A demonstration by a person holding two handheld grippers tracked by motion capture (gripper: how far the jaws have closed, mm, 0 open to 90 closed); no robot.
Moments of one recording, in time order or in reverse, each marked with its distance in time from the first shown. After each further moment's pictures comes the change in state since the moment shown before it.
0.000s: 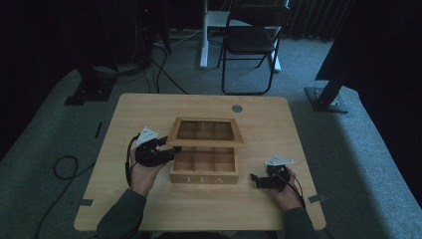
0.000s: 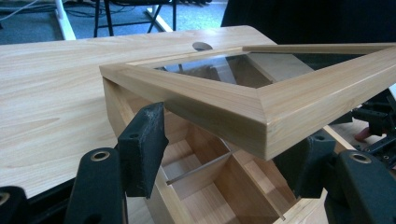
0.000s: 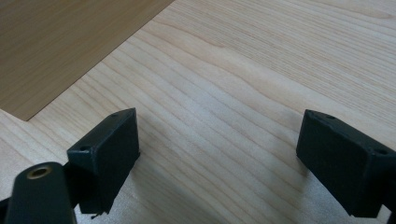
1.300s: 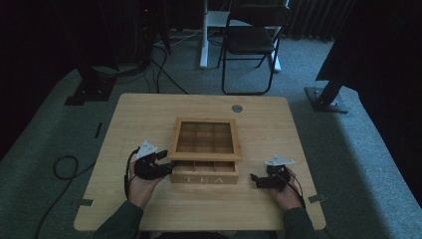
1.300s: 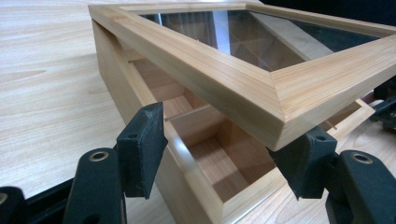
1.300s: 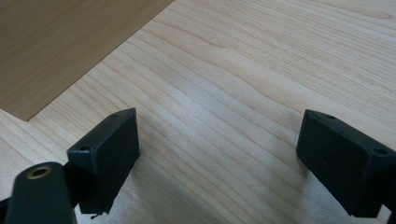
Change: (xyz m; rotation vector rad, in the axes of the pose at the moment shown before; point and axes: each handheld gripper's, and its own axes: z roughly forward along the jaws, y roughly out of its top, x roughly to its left) left arm 0.004 -0.045 0.000 0.060 -0.019 -0.006; right arm 0.000 0.000 0.000 0.000 0.000 0.002
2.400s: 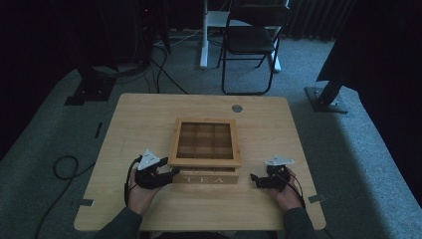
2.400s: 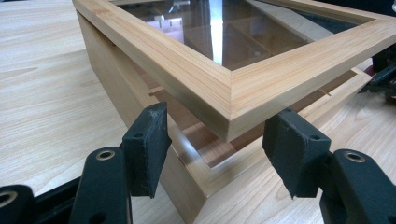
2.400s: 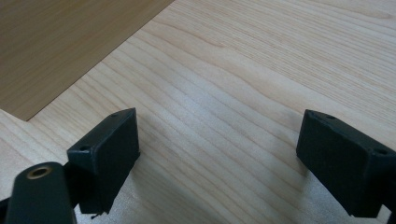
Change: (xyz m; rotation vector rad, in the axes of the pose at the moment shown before) left arm -0.011 -0.021 -0.003 -0.002 -0.001 0.089; right arm 0.000 0.000 0.000 0.000 0.000 -0.001
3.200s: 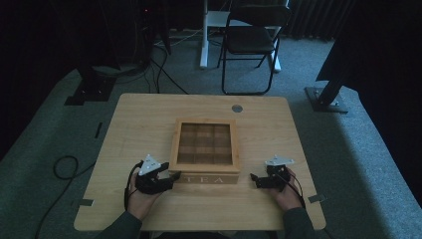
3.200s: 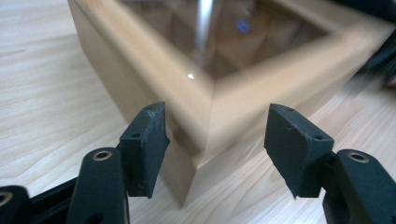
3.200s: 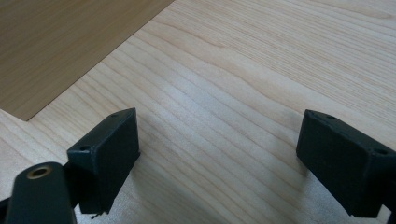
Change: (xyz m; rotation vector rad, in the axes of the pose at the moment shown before) left arm -0.001 -0.011 -0.006 -0.018 -0.016 -0.029; right arm 0.000 0.000 0.000 0.000 0.000 0.000
